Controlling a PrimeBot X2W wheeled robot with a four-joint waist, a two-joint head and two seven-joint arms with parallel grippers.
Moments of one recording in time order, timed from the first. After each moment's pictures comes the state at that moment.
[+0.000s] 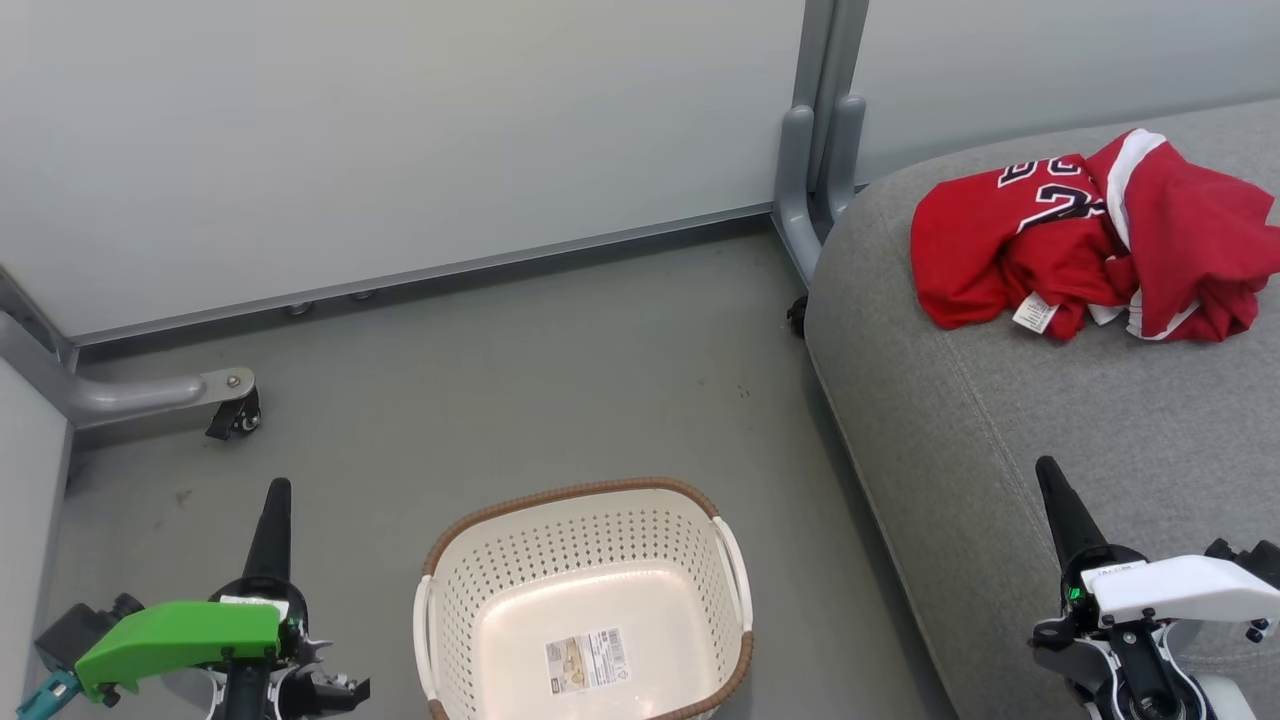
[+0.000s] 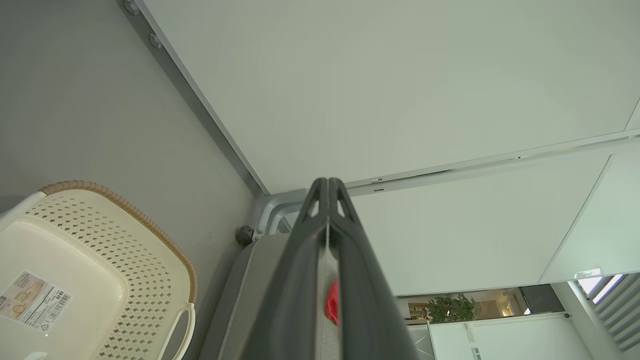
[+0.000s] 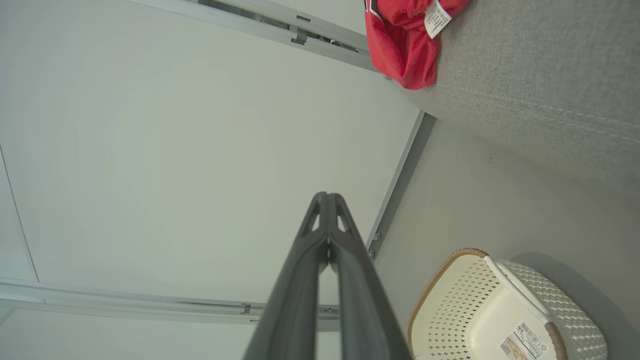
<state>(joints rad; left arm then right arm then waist) -0.08 0.05 0.08 0.25 -1.38 -0.11 0.05 -0.08 -0.06 -0.07 0.23 1.39 0.13 0.04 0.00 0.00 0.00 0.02</state>
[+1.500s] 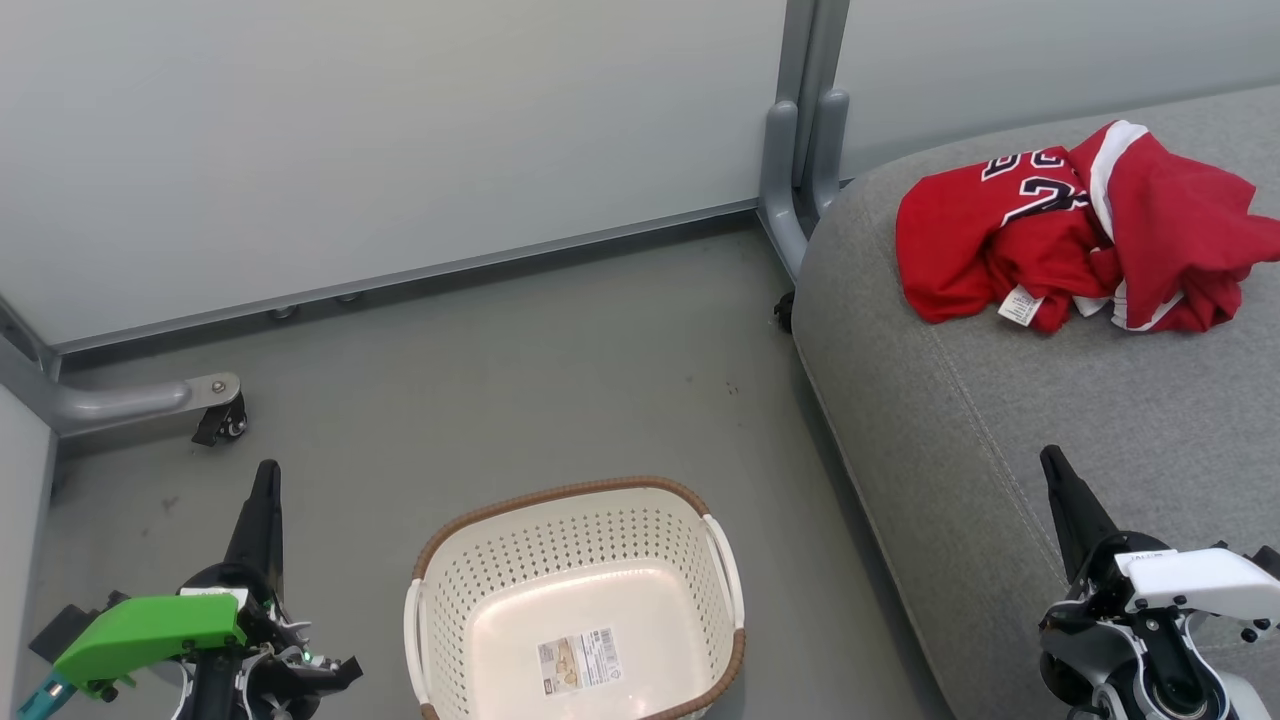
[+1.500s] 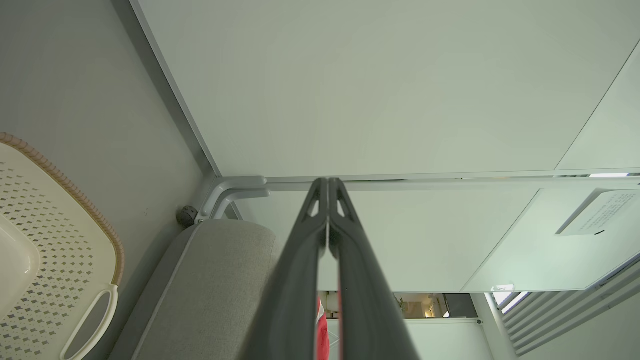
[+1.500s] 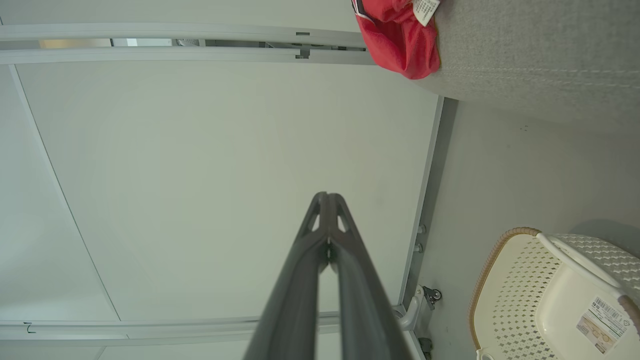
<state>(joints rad) -0.10 0.05 0.11 0.25 -1.61 -0.13 0.11 -0.10 -0.06 -0.10 0.24 1.62 0.13 0.10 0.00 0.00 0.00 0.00</state>
